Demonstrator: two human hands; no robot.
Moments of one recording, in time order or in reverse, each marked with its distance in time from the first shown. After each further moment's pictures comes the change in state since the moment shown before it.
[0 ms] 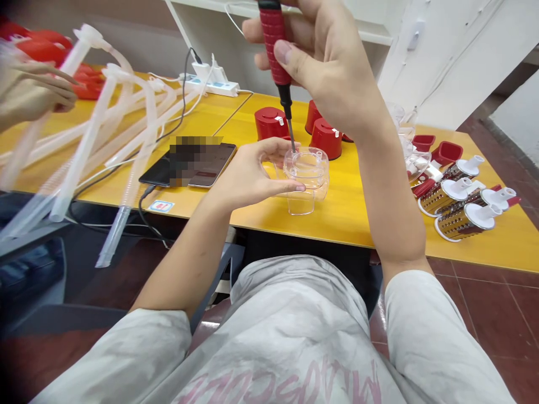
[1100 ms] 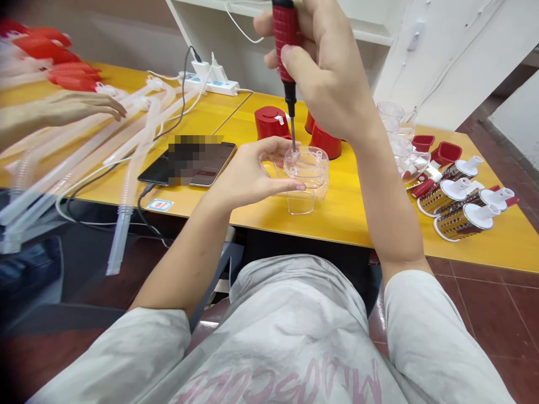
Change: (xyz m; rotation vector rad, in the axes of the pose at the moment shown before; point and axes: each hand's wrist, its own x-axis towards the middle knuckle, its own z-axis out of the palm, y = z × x) left_hand 0.000 -0.002 0.000 -0.003 0.009 0.004; right_hand -0.001 -0.003 0.003 -0.133 0.003 -0.134
